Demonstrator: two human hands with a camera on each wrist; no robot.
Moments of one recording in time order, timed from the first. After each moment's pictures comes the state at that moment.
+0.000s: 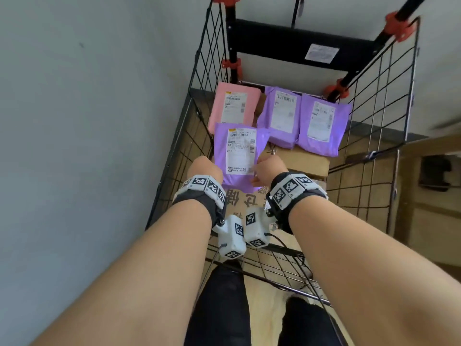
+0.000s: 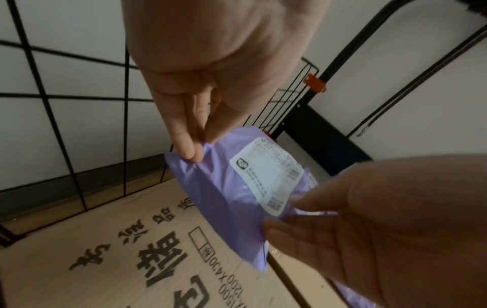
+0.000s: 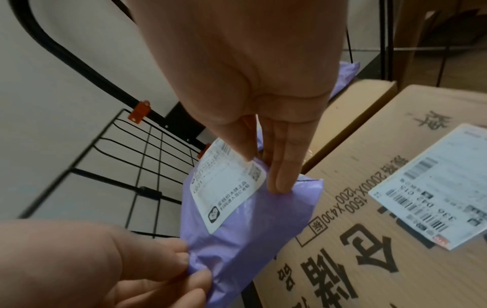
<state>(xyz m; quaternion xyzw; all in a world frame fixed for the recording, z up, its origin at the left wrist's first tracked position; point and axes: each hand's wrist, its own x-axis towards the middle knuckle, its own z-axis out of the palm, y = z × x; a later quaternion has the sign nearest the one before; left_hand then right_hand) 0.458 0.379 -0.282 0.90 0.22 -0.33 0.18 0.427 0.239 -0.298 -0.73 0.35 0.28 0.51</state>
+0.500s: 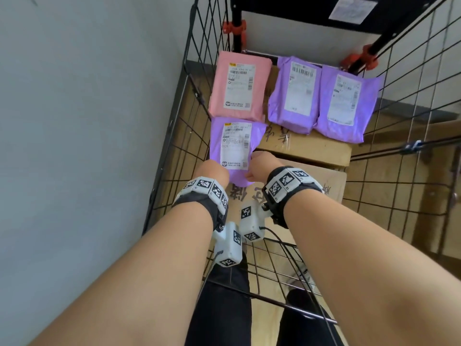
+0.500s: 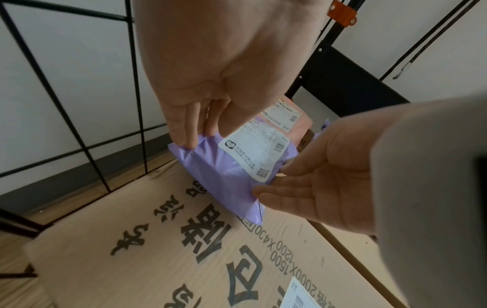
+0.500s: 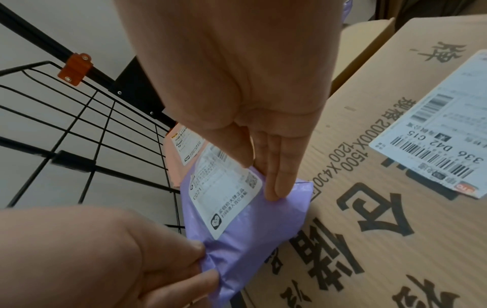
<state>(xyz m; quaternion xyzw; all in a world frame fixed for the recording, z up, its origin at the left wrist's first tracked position) 0.466 0.392 -0.351 0.89 0.13 -0.43 0.13 0.448 0.273 -0.370 -0.80 0.21 0.43 0.36</state>
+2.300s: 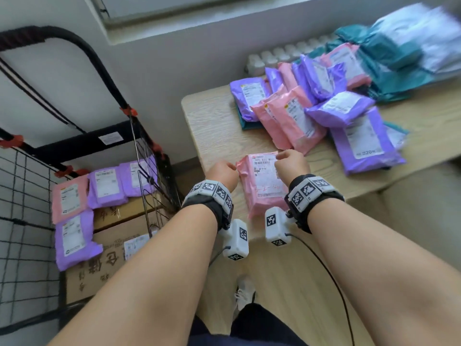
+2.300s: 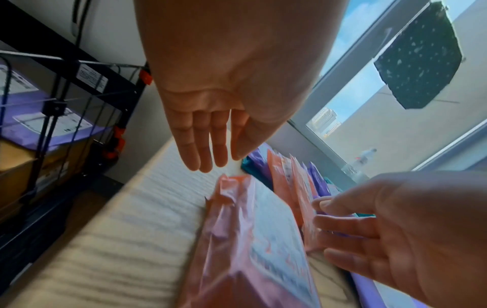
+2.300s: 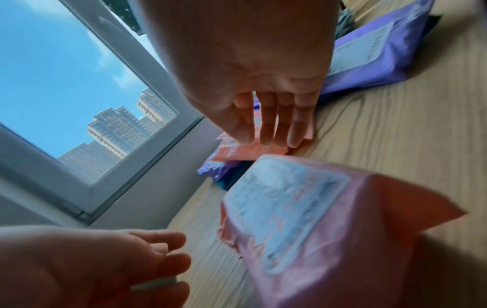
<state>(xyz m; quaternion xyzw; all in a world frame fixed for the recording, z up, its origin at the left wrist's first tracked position) 0.145 -0.056 -0.124 0.87 -0.24 -0.33 0.28 0.028 -0.171 -0.118 -0.69 0.59 -0.08 0.42</state>
